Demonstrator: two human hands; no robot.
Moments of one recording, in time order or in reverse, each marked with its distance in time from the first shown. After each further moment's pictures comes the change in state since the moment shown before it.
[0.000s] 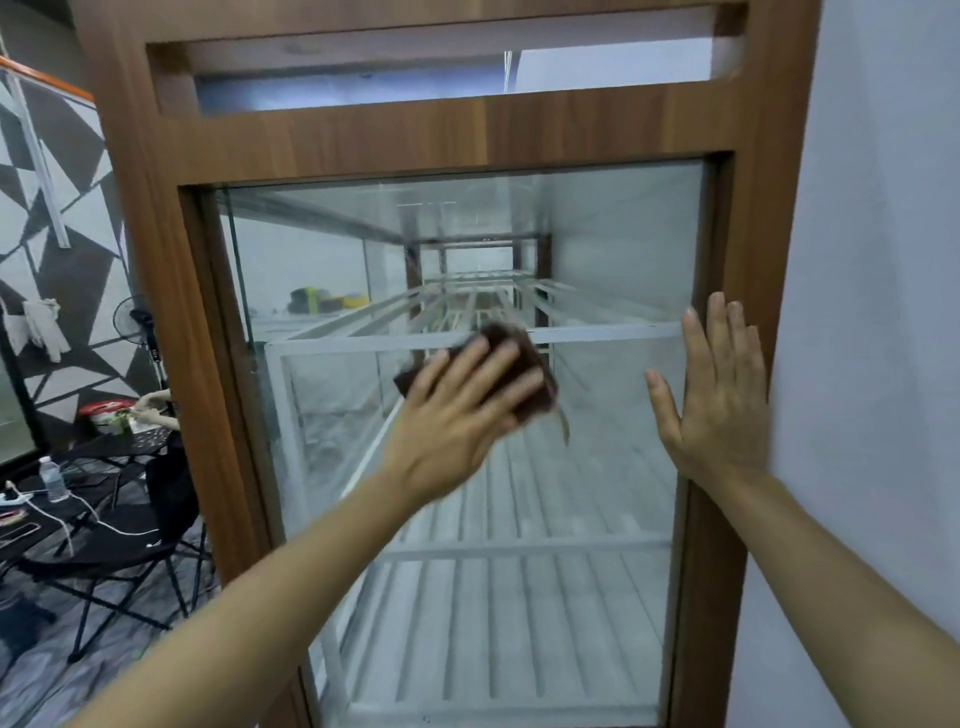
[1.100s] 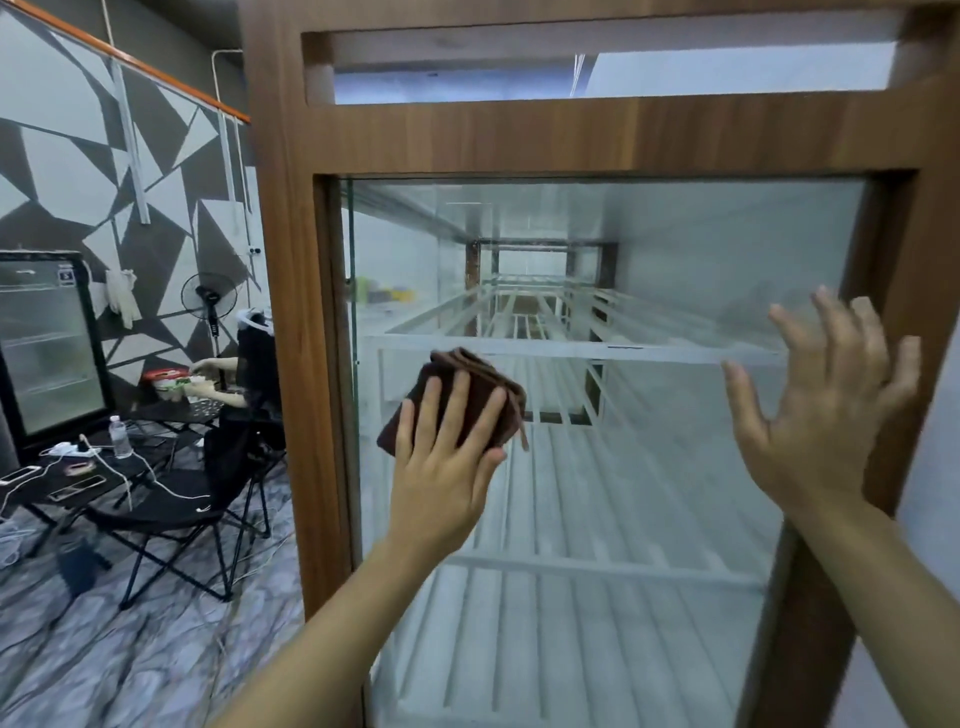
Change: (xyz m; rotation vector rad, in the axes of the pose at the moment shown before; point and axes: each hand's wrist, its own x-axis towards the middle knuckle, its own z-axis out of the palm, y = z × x) left_hand -0.084 -0.031 -0.007 -0.066 -0.068 -0.452; right_hand 0.037 -0.054 -0.006 0.006 0.077 0.091
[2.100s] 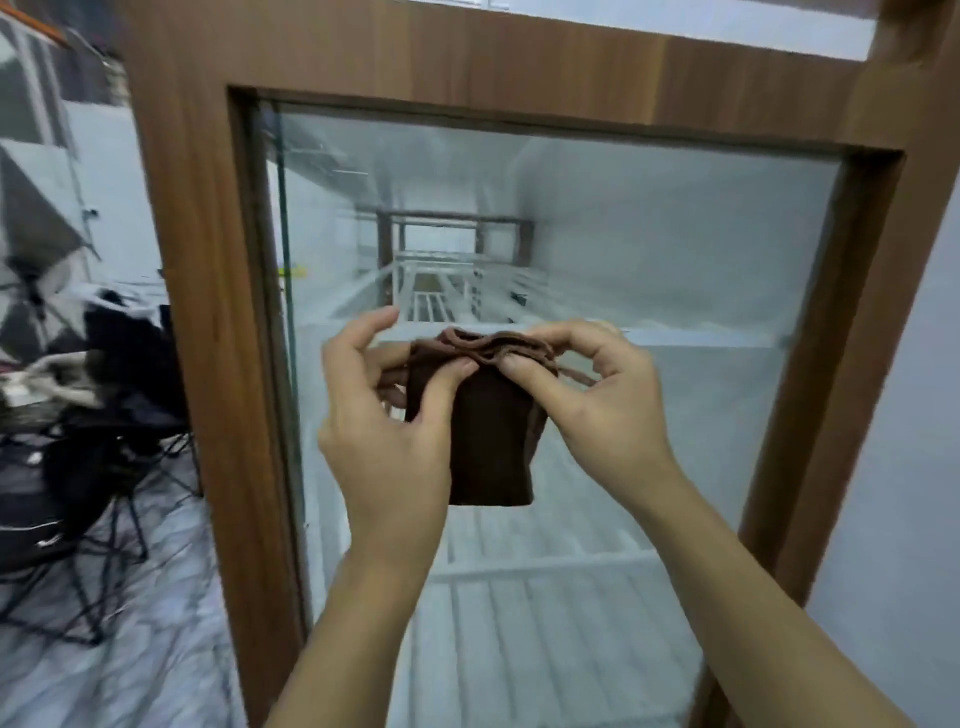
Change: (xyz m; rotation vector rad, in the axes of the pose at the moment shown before) left_hand 0.060 0.017 -0.077 -0.993 0.346 -0.629; right_hand 0.022 -0.171 -0.006 0.907 -0.442 0.469
